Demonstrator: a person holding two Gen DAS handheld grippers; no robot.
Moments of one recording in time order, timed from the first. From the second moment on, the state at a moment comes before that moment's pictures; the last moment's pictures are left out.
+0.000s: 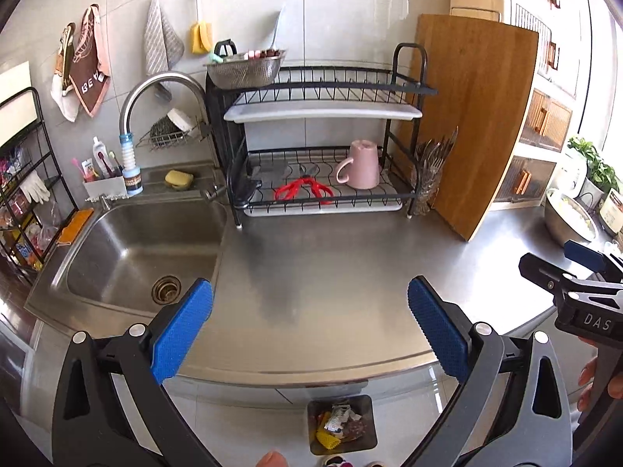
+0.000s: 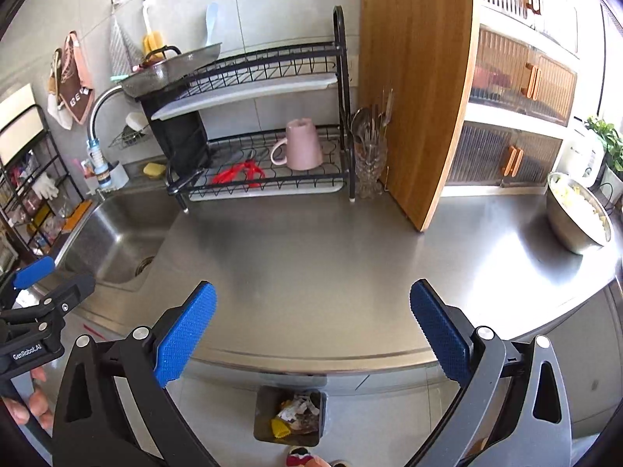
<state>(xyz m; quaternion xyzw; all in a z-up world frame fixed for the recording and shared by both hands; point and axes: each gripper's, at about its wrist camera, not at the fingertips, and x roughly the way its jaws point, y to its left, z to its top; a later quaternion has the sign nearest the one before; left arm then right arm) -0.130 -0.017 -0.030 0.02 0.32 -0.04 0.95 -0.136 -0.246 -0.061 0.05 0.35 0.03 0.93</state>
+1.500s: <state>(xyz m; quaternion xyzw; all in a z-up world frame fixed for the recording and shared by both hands) -0.124 -0.005 0.026 0.00 0.25 -0.06 0.97 -0.148 -0.222 0.018 0.03 0.27 -0.02 0.96</state>
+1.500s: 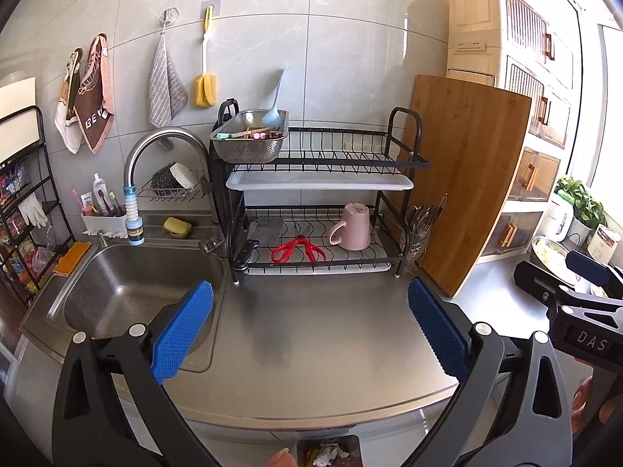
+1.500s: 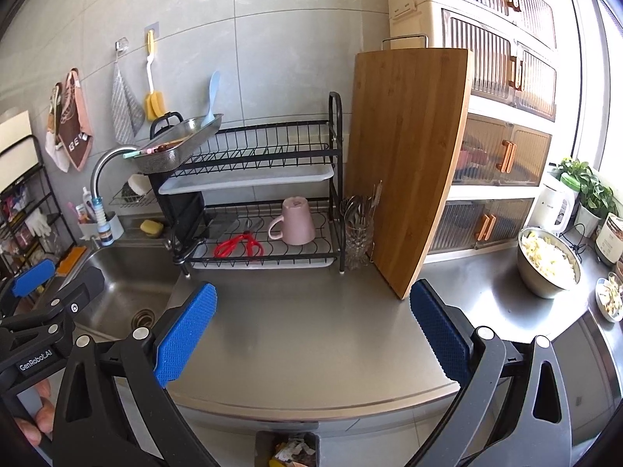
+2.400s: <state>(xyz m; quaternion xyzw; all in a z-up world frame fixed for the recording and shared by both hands) -0.123 -0.012 0.026 0.01 0.25 -0.06 0.97 -0.145 -0.226 0.017 0.03 0.28 -0.02 0.96</state>
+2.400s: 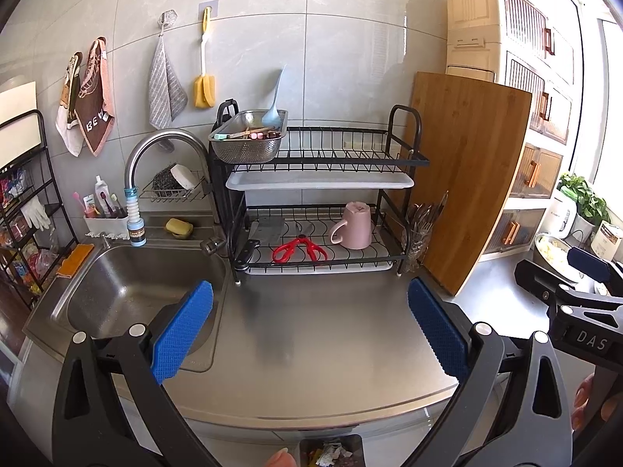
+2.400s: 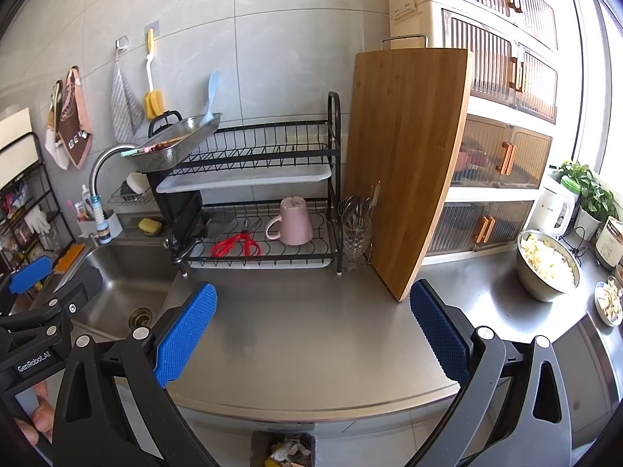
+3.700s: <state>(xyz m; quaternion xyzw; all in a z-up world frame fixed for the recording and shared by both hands) -0.114 -0.011 0.025 0.01 0.26 -0.05 0.97 -0.131 -0.229 0.016 0.02 0.28 -0.01 0.96</state>
